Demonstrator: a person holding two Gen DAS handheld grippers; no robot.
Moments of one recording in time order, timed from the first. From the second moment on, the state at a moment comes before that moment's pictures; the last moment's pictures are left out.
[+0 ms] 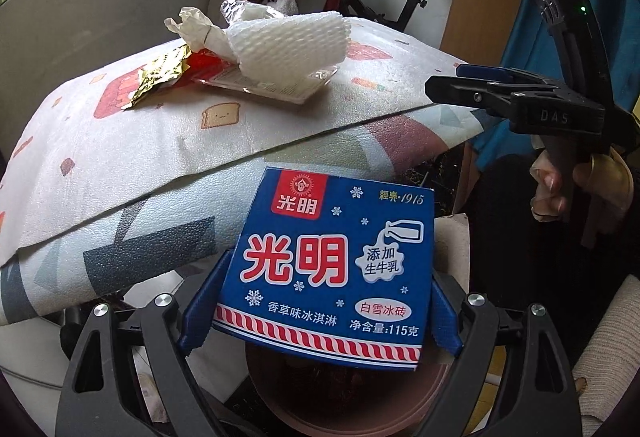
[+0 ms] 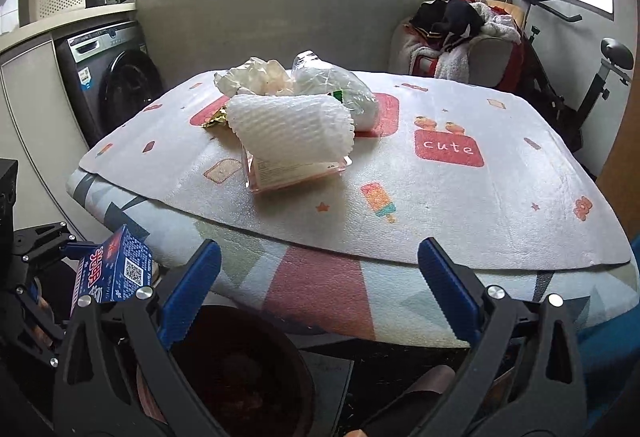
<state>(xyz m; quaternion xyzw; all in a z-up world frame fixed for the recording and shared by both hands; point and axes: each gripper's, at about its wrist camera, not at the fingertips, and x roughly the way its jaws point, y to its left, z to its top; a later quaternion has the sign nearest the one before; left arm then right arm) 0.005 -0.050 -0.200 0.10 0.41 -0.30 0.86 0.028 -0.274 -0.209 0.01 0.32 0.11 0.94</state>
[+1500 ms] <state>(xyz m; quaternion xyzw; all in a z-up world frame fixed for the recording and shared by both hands) 0.109 0.055 -0.105 0.00 0.34 -0.16 0.93 0.174 -0.170 -0.165 -0.25 0.33 0.19 0.89</state>
